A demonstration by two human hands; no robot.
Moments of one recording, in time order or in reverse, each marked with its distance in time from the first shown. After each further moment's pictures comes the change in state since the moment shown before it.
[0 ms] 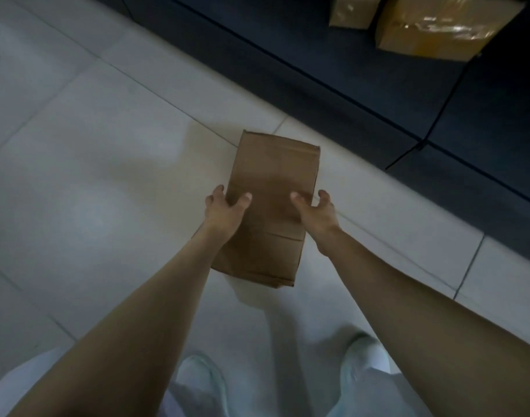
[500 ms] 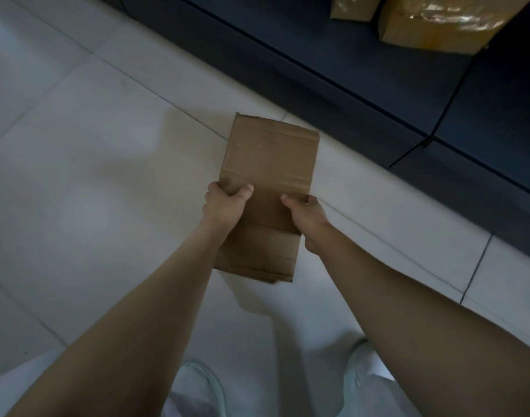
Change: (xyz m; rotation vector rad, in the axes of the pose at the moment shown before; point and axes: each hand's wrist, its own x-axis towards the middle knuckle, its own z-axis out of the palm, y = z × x) left_hand 0.016 0.007 0.006 -0.160 0.091 -0.045; right_hand 0.016 0.002 0.020 0.159 -0.079 0.126
